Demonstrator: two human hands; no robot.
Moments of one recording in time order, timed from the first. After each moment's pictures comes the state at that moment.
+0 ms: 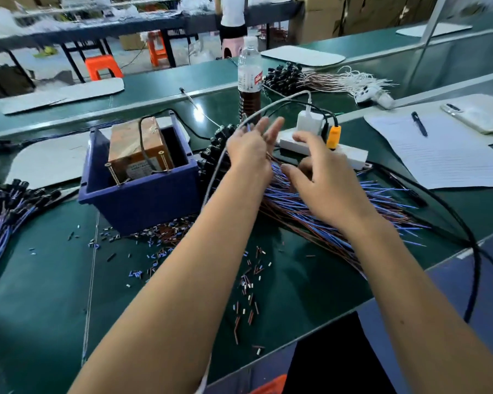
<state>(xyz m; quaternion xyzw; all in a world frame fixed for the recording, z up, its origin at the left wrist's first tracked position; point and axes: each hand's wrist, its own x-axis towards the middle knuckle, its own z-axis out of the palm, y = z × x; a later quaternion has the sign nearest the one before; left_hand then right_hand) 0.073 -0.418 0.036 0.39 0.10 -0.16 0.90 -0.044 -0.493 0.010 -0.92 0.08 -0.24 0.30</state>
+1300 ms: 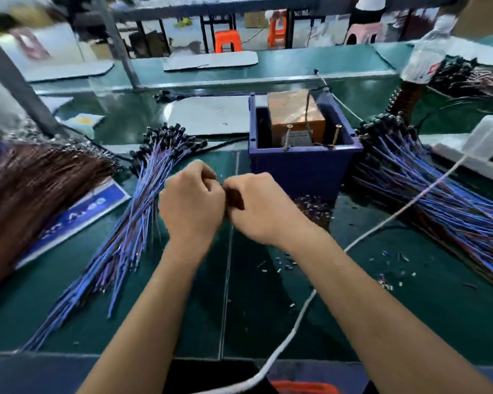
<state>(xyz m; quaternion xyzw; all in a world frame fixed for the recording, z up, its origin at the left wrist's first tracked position) 0.024 -0.097 -0.021 0.91 0.11 0.30 0.26 0.023 -0.226 -0.011 -0.91 -0.24 -0.04 0.34</state>
